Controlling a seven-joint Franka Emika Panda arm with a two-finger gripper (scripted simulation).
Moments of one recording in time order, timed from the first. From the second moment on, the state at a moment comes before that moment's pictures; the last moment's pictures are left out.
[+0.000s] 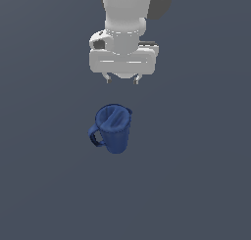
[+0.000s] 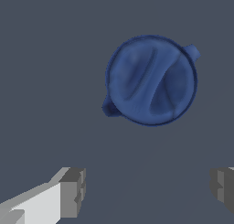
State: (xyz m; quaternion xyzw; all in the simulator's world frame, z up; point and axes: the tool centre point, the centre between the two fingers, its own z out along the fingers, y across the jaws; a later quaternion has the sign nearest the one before) arm -0.067 -0.011 0.331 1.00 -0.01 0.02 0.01
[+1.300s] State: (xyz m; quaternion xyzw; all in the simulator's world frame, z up) arm -0.042 -0.016 0.329 1.00 -0.07 0.00 -0.01
